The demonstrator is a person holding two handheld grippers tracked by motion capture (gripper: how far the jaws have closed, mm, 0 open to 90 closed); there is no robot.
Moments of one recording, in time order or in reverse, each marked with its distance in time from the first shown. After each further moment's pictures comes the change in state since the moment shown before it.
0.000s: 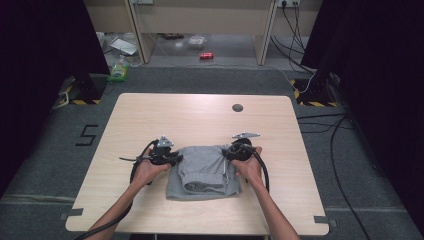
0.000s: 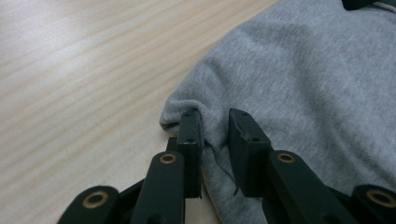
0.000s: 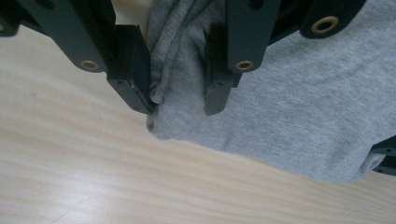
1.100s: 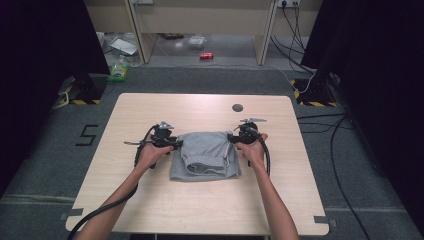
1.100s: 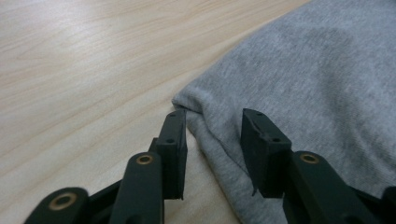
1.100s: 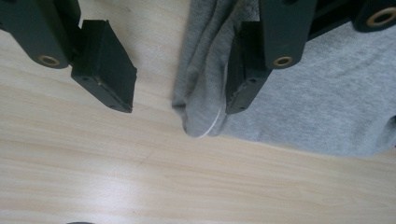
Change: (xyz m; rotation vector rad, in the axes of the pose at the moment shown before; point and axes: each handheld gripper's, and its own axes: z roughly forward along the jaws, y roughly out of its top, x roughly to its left) left arm 0.040 0.031 0.026 0.003 0.063 -0.092; right arm -0.041 0.038 0.013 -0.044 -0.089 0.106
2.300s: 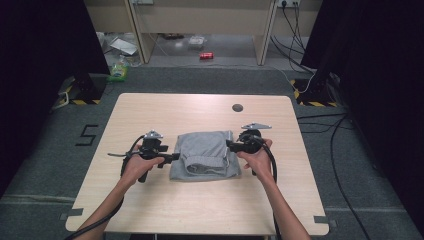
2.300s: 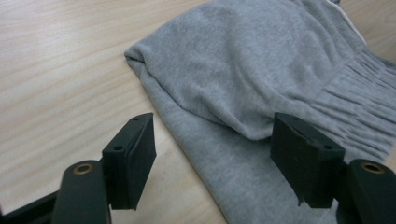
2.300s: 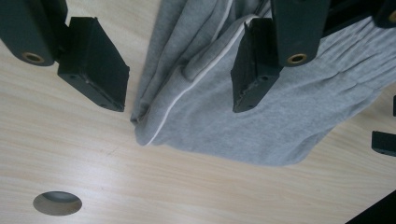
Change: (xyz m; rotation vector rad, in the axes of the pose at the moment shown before) left arm -0.021 -0.028 -0.062 -0.021 -0.130 -0.032; right arm 0.029 -0.014 -0.059 -0.058 0.073 -0.107
